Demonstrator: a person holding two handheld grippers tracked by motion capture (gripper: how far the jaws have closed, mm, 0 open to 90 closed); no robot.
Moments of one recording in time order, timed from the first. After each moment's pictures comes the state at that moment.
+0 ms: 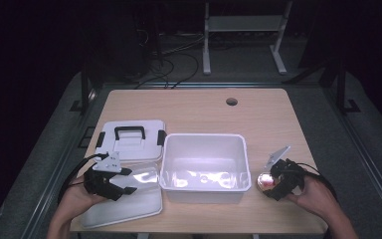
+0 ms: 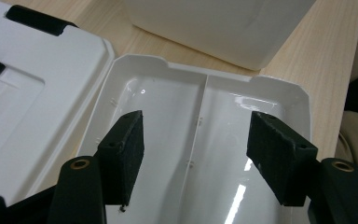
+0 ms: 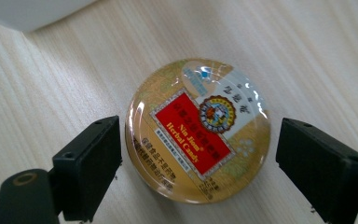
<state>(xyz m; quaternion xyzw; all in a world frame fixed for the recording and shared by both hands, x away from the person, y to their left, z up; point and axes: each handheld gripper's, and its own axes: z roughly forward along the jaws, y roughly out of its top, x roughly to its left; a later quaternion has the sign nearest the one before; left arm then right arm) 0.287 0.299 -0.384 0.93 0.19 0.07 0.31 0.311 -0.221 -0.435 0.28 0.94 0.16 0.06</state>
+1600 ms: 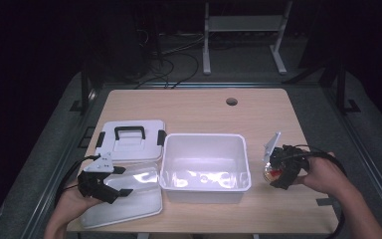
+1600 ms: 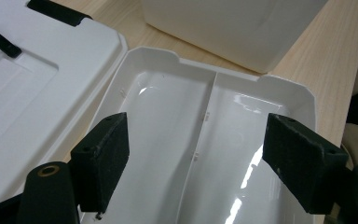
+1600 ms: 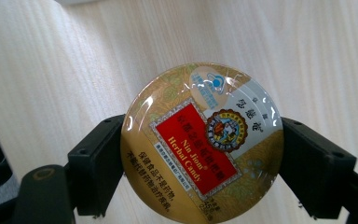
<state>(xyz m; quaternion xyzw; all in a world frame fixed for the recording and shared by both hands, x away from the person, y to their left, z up) 0.283 0.316 -0.390 0.91 0.22 0.08 0.34 0.329 -0.207 -0.375 0.15 0.98 0.07 0.06</state>
